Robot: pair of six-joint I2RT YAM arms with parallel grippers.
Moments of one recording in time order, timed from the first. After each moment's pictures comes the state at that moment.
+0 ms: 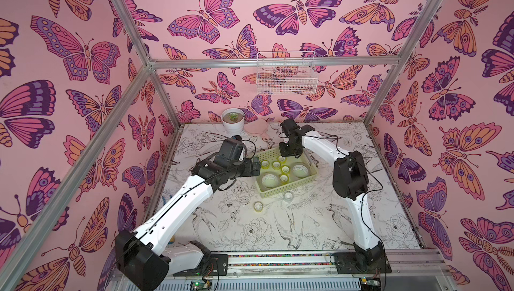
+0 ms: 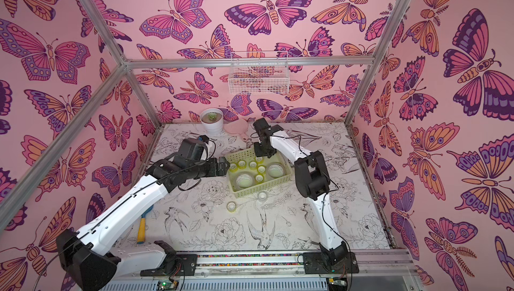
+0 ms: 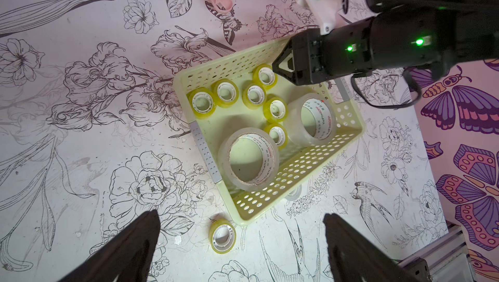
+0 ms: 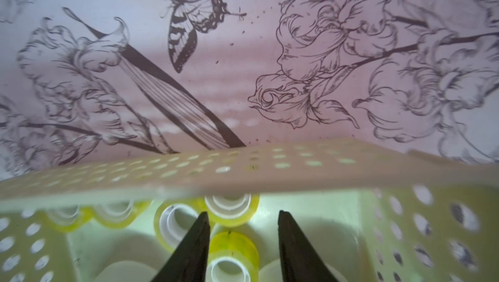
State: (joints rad) left arm -0.54 1.25 1.19 -0.74 0.03 -0.51; right arm 0.57 2.26 2.01 -0.92 -0.01 0.29
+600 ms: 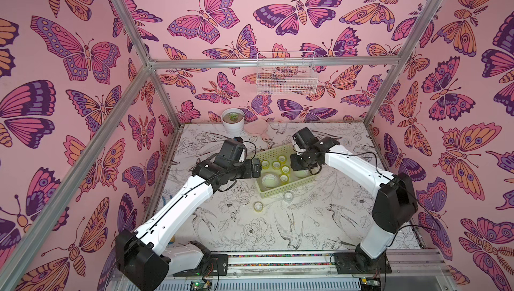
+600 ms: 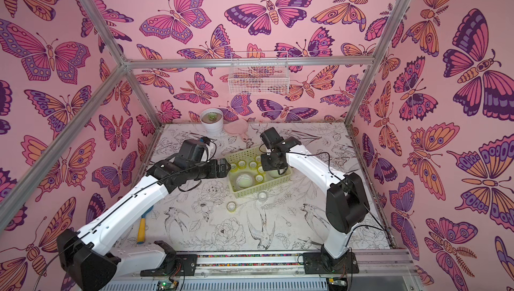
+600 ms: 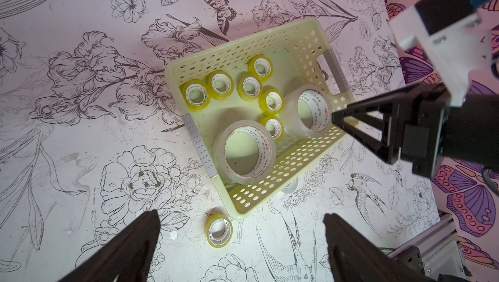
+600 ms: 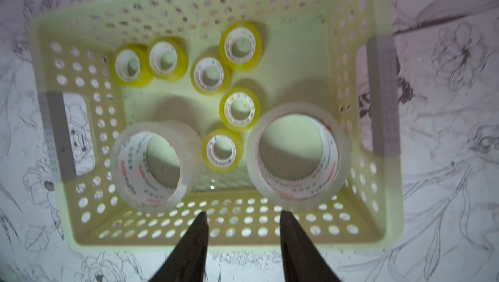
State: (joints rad) left arm -0.54 1.25 1.17 -0.74 0.07 -0.50; right arm 0.66 1.71 1.43 -0.89 0.01 0.39
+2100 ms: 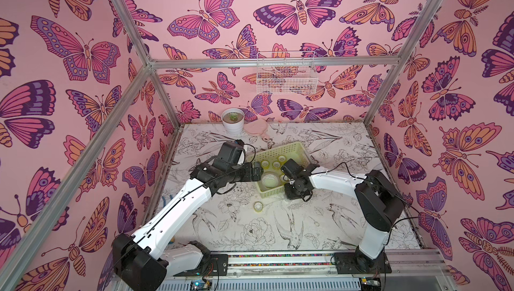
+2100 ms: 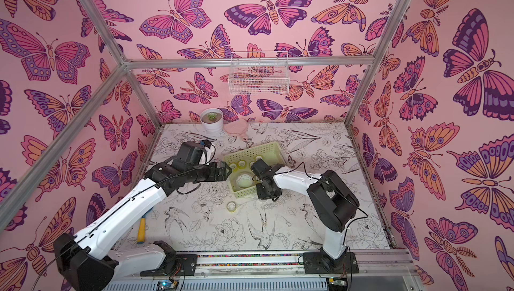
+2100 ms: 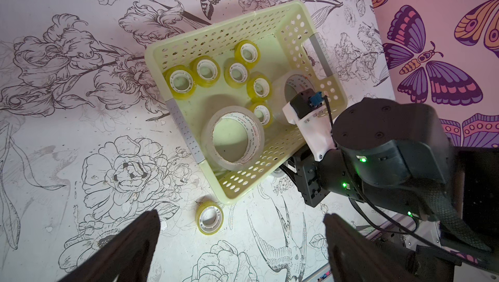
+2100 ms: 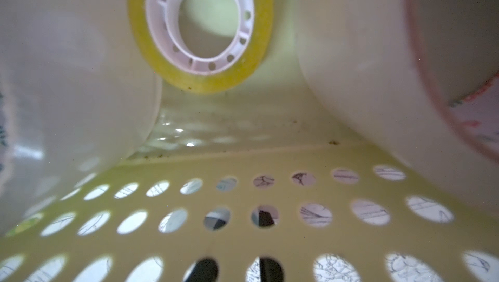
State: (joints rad) left arm -0.54 1.22 1.14 -0.74 0.14 -0.50; right arm 0.80 1.82 1.13 -0.67 0.01 0.53
